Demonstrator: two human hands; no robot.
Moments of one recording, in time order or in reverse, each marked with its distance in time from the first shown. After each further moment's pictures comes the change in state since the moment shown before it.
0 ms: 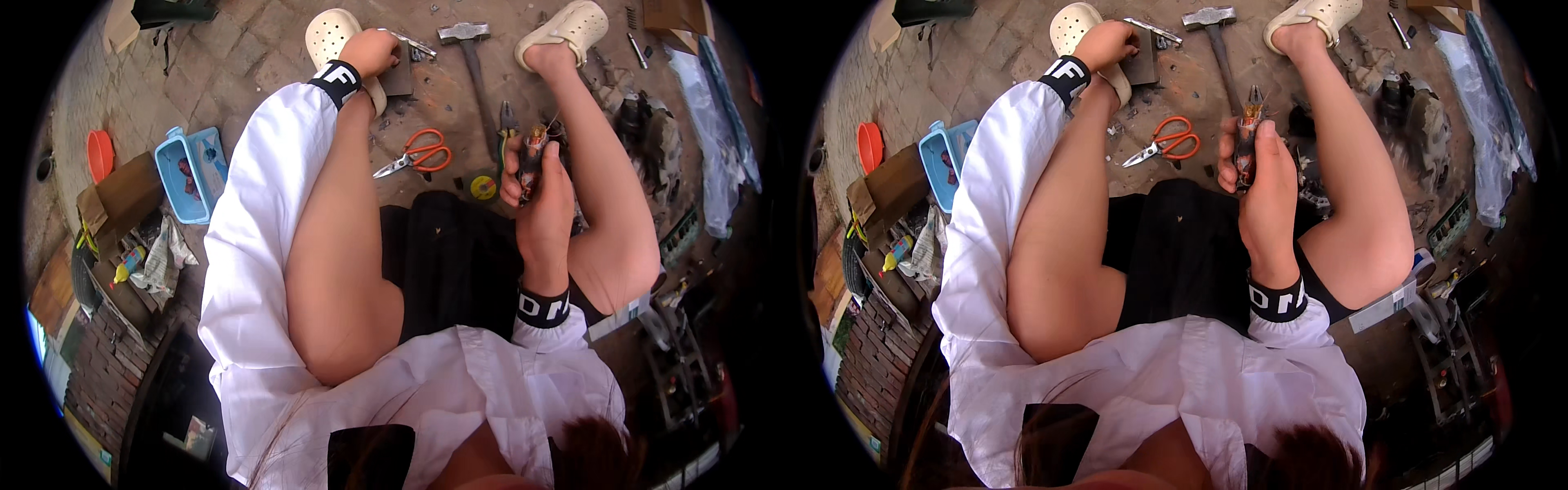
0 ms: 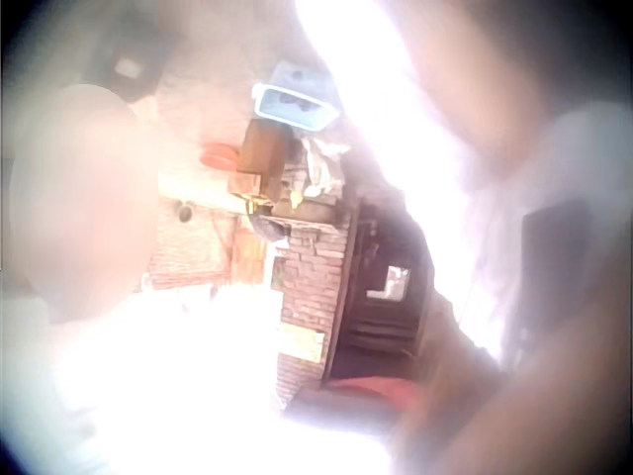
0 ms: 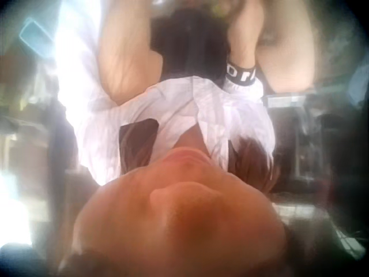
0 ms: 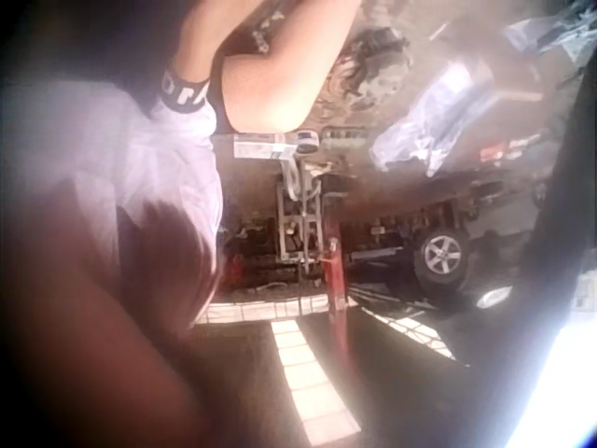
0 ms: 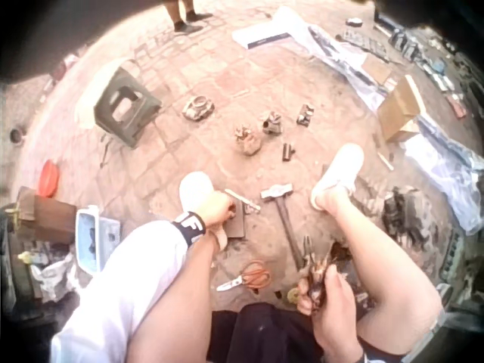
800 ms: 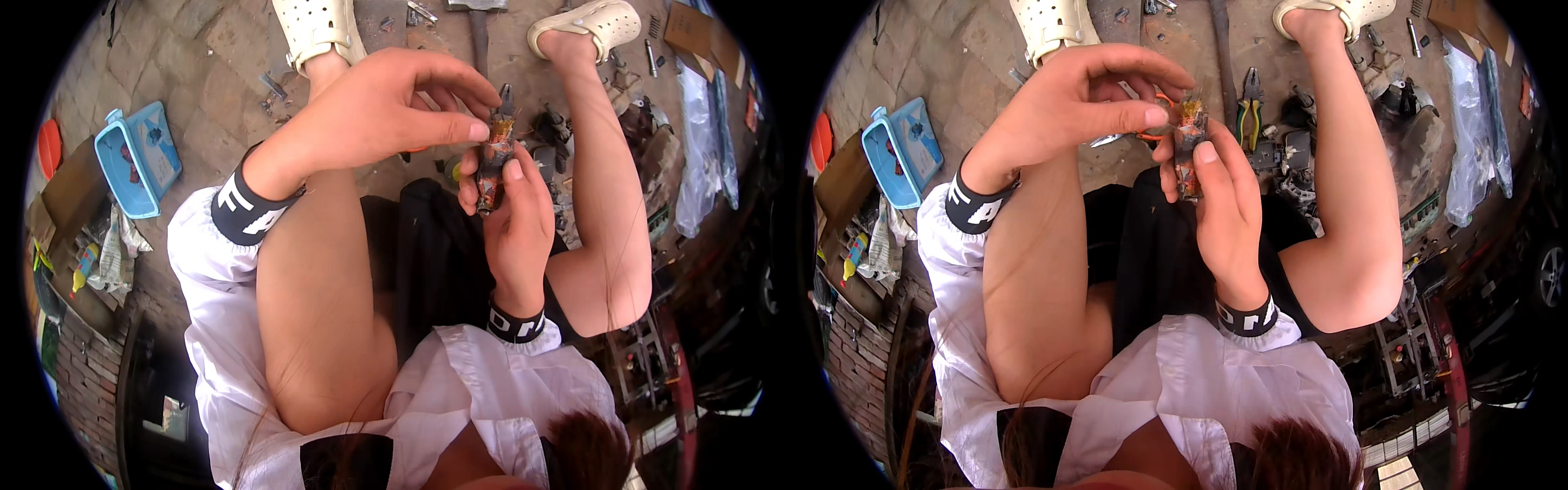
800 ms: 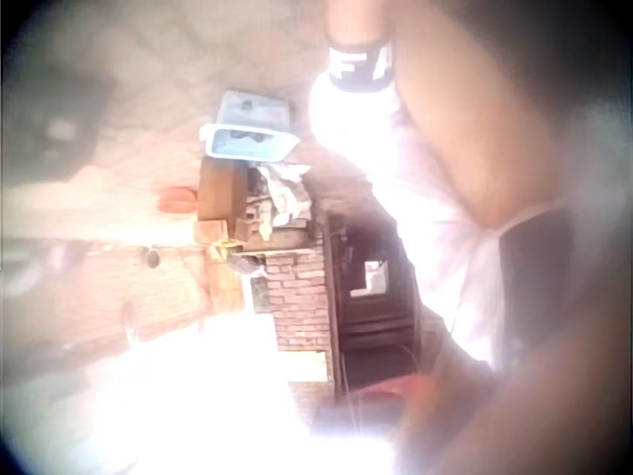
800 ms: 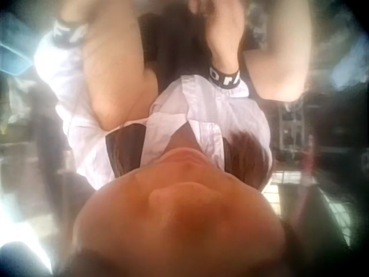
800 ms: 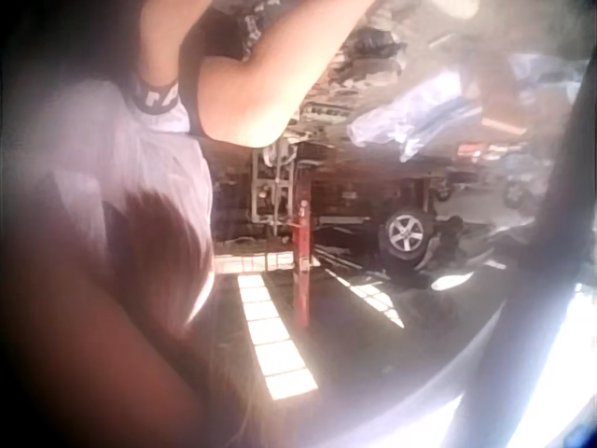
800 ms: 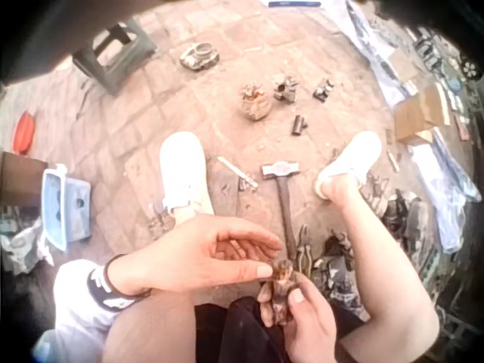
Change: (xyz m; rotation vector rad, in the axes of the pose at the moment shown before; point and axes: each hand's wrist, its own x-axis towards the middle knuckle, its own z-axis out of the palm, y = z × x) left_hand -0.105 0.098 -0.091 -1.427 -0.195 0.050; right_hand 0.016 0.027 0.045 -0.181 -0.059 0.057
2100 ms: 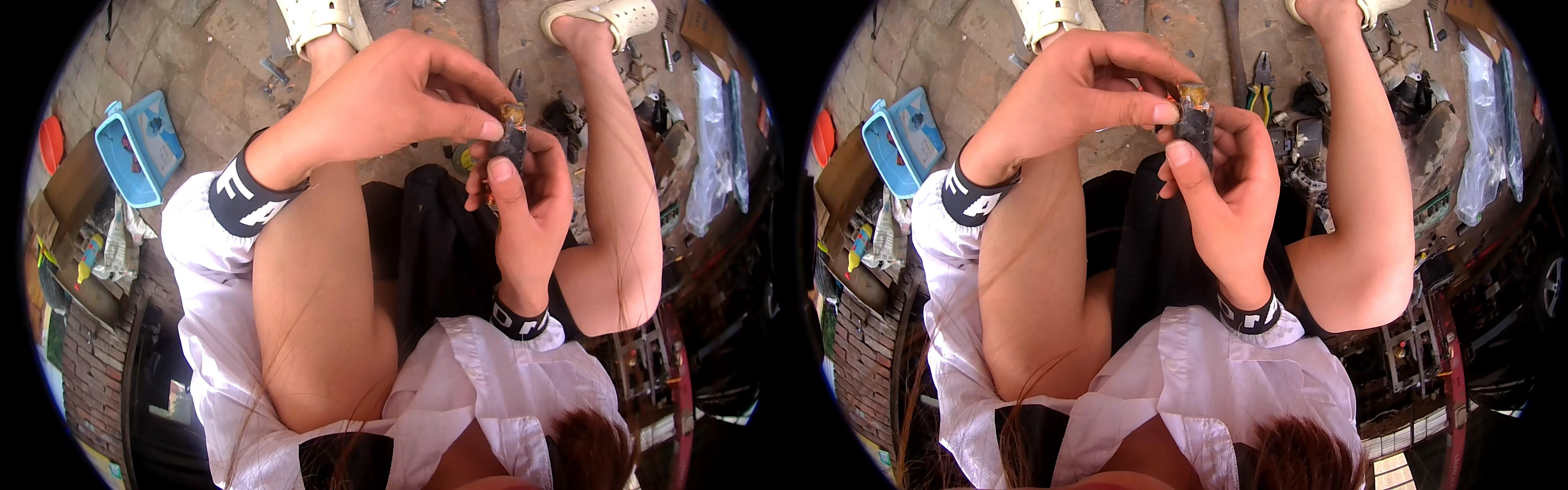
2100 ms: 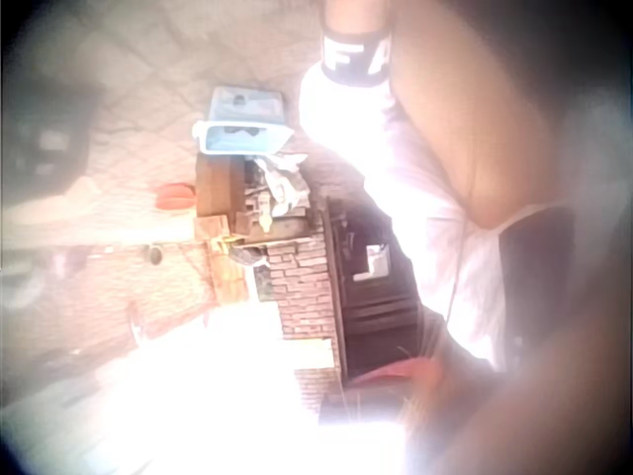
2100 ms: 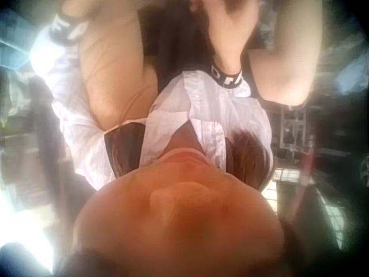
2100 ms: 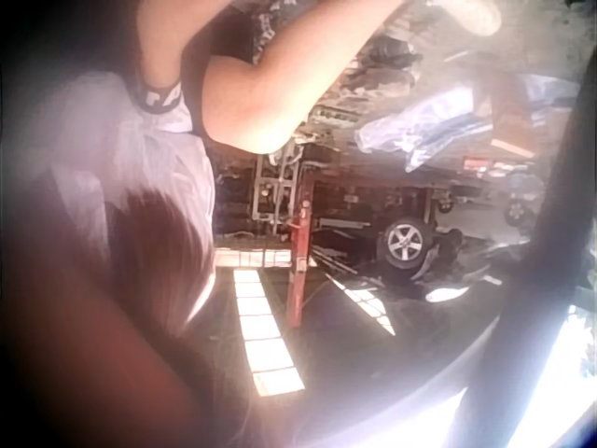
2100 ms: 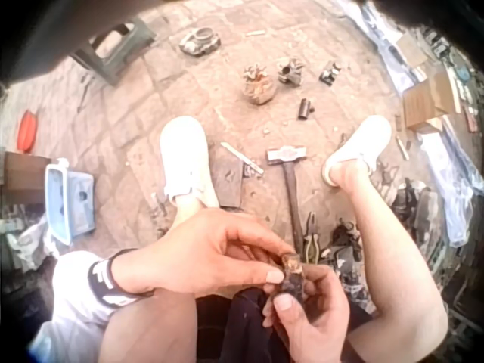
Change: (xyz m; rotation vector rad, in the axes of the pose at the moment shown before) left_hand 0.007 -0.012 0.005 -0.048 -0.015 0.000; right_hand 0.000 0.002 -0.002 -0.093 0.061 -0.084
